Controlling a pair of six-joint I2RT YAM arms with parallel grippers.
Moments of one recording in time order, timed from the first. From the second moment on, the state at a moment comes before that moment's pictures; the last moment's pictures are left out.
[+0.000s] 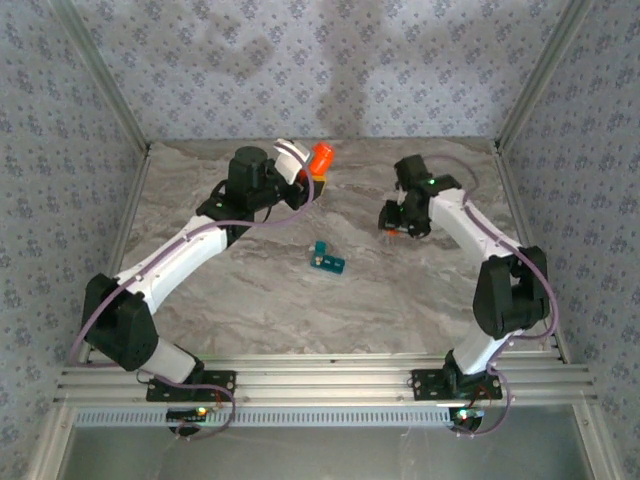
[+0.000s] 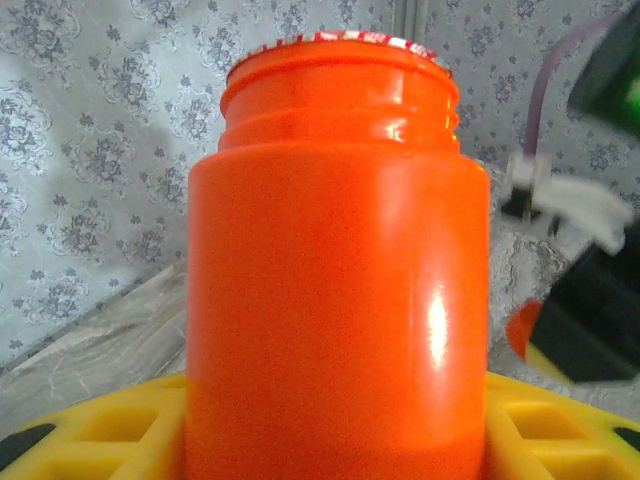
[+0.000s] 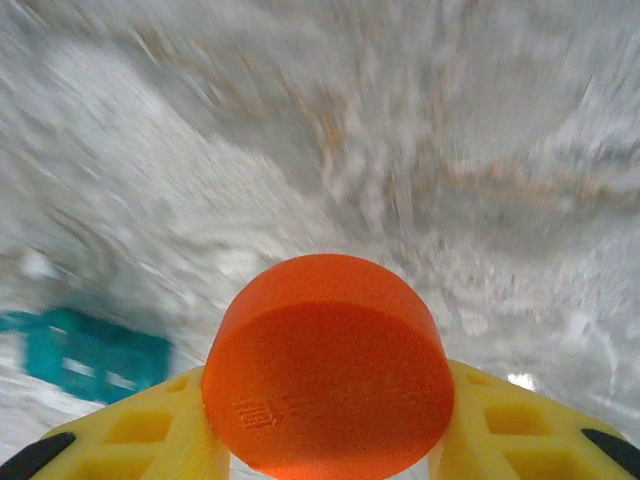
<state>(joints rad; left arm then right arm) -0.57 1.49 1.24 -0.02 0.27 0.12 0.29 1.65 1.39 -0.92 -0.10 0.42</state>
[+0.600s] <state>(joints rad) -0.57 1.61 1.19 0.12 0.31 0.18 0.12 1.71 1.84 -1.01 -0.46 0.40</state>
